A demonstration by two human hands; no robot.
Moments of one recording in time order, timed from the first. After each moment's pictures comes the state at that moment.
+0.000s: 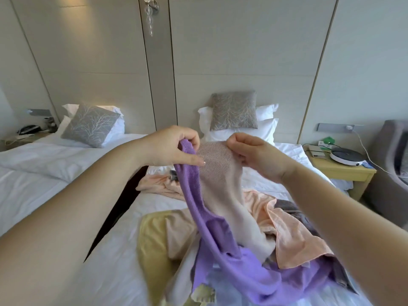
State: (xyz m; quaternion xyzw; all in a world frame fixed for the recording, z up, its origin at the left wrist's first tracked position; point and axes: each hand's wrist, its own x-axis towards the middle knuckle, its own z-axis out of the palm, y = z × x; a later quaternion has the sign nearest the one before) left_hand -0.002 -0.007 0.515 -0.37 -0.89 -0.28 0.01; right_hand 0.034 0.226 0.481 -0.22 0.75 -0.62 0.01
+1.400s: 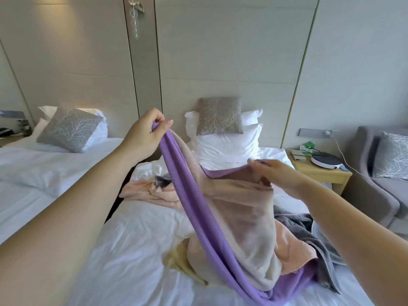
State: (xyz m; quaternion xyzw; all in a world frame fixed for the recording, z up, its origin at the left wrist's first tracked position) left_hand -0.065 -0.005 0.496 -0.25 -0.83 -0.42 0.26; right_hand 0.032 0.309 0.448 -0.02 0.87 -0.50 -0.03
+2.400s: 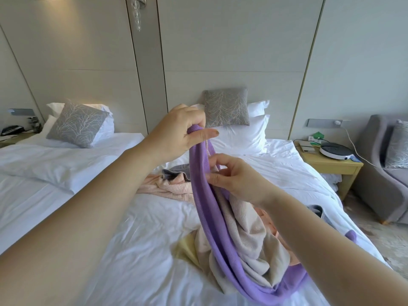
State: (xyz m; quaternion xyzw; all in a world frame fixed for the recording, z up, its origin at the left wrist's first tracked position) left_hand -0.007 0.031 0.516 -0.47 -0.79 -0.28 0.29; right_hand 0.050 0.202 0.438 -0.24 0.75 -0.62 -0.03
